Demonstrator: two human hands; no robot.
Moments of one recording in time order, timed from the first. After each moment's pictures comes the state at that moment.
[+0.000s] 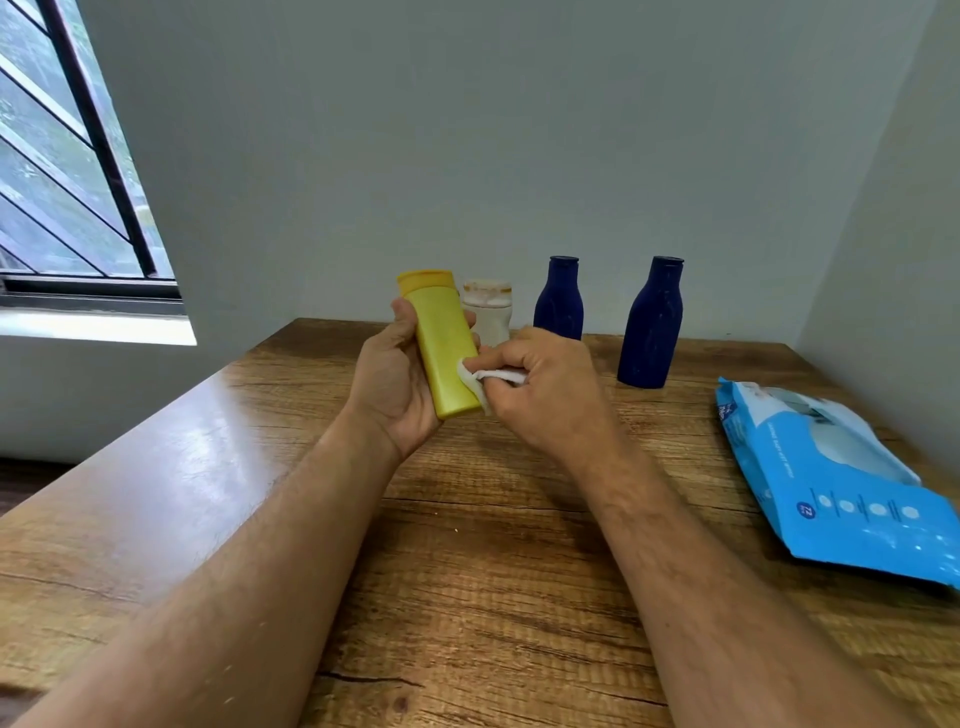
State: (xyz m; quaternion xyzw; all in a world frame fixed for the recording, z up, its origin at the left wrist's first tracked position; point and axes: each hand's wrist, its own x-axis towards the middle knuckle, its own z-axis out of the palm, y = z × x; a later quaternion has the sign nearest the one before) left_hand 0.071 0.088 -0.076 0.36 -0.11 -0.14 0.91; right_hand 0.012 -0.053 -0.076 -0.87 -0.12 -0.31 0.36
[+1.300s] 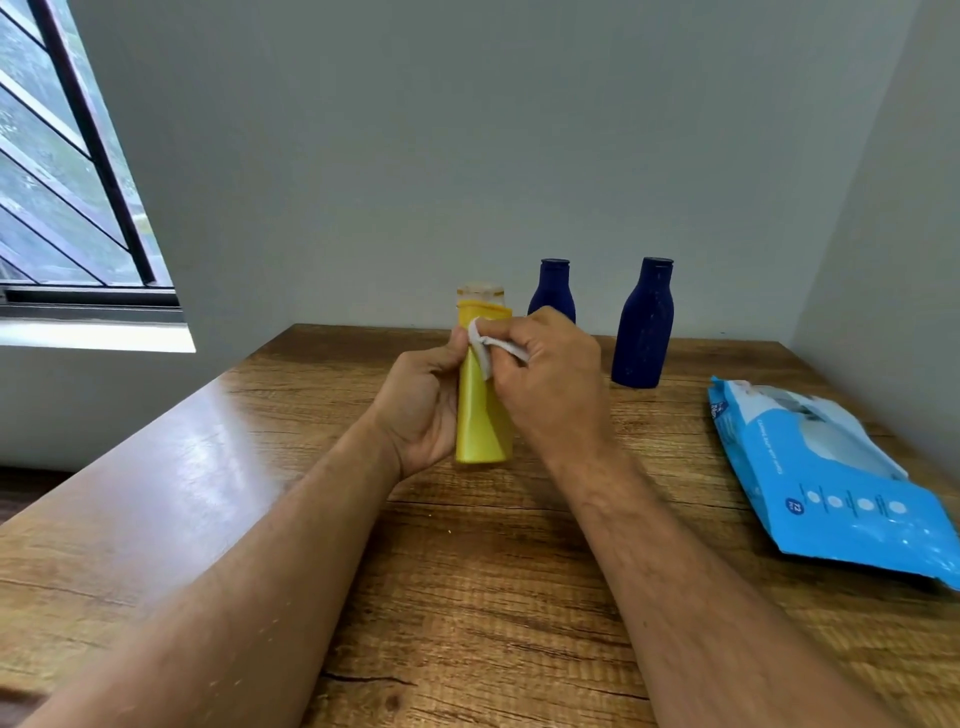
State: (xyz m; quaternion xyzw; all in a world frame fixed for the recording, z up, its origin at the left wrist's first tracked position) left_hand 0.053 0.074 -0.081 0.45 -0.16 -0.23 0.85; right_hand 0.007 -0.047 -0.069 -0.83 -0.07 -0.44 0.34
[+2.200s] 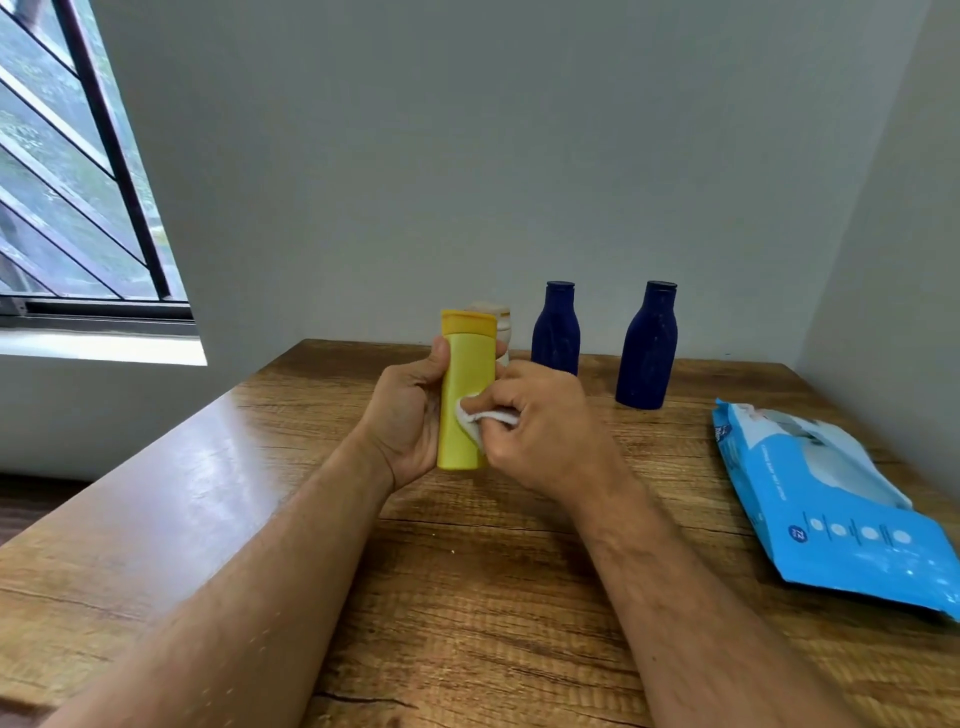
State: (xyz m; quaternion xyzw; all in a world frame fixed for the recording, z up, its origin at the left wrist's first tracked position) left_hand 0.057 0.089 -0.076 0.43 -0.15 -0.24 0.86; right_hand 0.001 -0.054 -0.079 -0.88 -0.19 -0.33 0.29
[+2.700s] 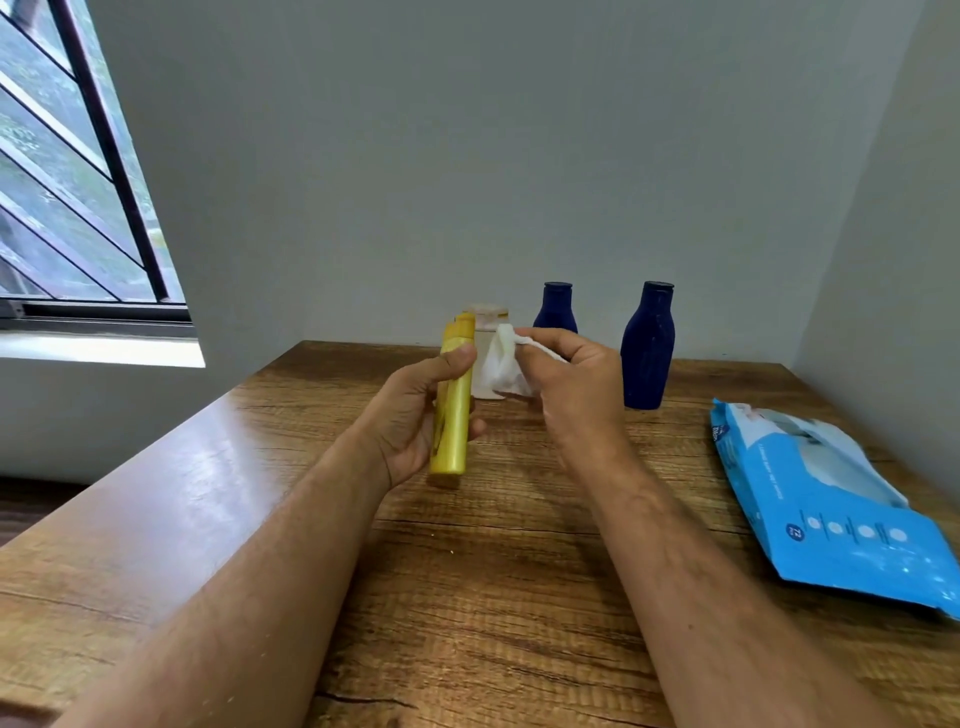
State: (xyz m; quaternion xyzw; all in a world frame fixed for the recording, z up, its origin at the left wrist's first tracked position) left_hand 0.058 0.087 -0.072 0.53 -0.11 -0.19 0.82; right_hand 0.011 -0.057 -0.062 -0.65 0.00 -0.30 0.70
